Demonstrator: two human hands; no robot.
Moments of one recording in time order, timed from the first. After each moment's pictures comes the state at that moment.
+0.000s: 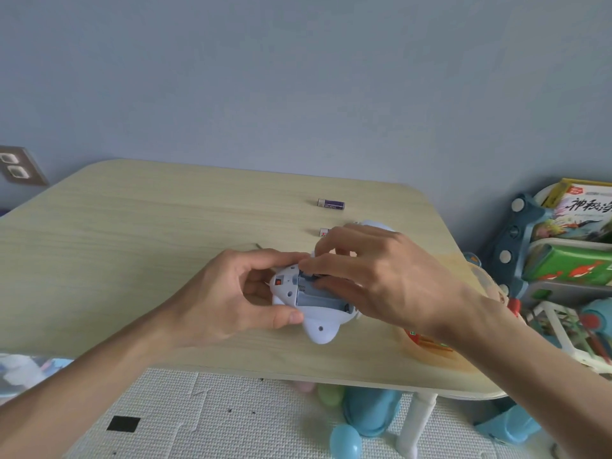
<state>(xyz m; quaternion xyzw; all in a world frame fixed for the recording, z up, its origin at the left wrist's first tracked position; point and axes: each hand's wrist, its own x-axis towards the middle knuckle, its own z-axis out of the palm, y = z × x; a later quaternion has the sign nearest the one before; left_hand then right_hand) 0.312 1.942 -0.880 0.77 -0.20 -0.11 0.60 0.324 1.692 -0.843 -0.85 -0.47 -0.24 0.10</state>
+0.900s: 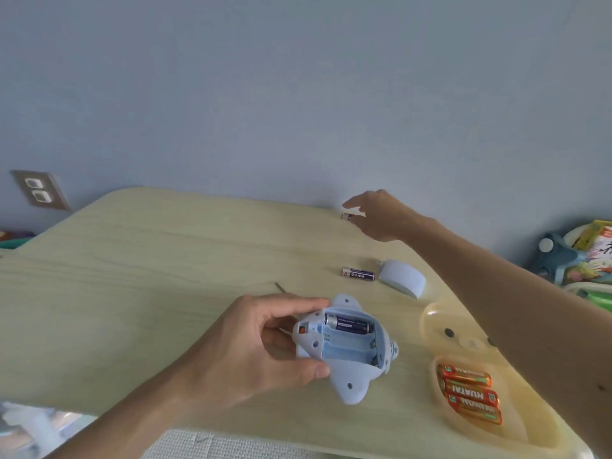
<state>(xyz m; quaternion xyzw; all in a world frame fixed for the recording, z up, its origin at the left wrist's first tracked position) 0.310 1.946 -0.885 0.79 -0.16 -0.09 0.58 0.532 1.699 -0.841 -0.99 -0.15 -0.03 0.07</state>
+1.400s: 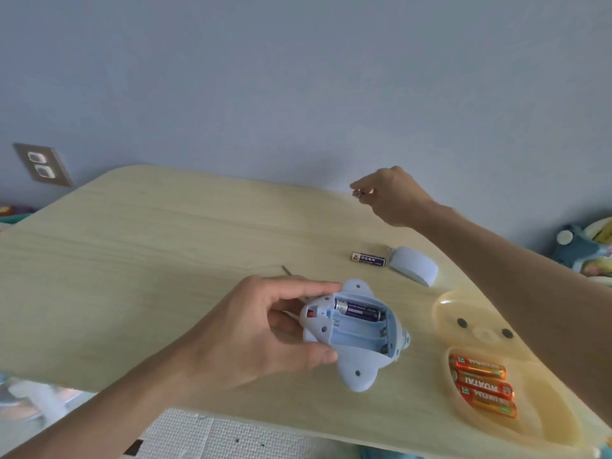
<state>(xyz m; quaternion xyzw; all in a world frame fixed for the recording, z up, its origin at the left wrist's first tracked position) 0.313 1.948 -0.887 0.80 -0.16 -0.09 0.58 0.540 1.695 -0.847 -0.97 -0.17 -0.12 0.12</state>
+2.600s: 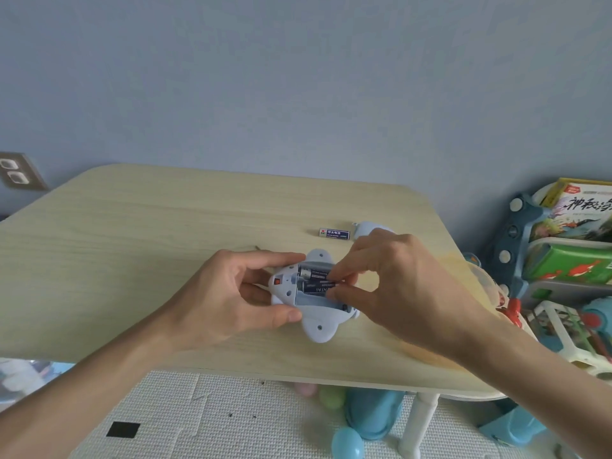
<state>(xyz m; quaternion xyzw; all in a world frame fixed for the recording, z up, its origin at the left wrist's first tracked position) 0.316 1.947 -0.889 0.79 -0.20 -0.06 0.57 0.294 1.693 -0.832 -0.94 -0.24 -0.10 0.23</state>
